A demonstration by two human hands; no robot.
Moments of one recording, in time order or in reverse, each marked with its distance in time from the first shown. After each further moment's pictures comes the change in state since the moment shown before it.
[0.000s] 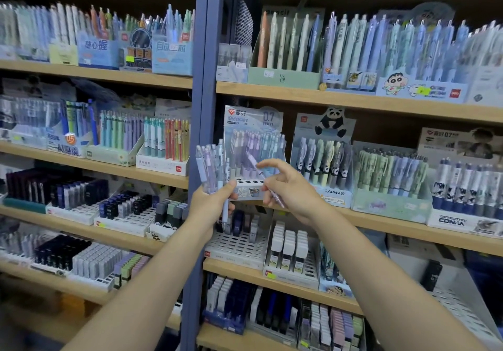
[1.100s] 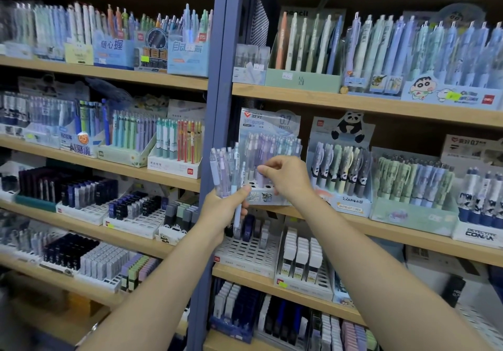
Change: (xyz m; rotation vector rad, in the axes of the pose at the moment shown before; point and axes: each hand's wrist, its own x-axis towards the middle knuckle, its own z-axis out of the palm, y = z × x) left_hand 0.013 -0.007 -0.008 -0.043 -0.088 -0.020; right_hand 0.062 -0.005 0.028 -0.499 0.338 -0.112
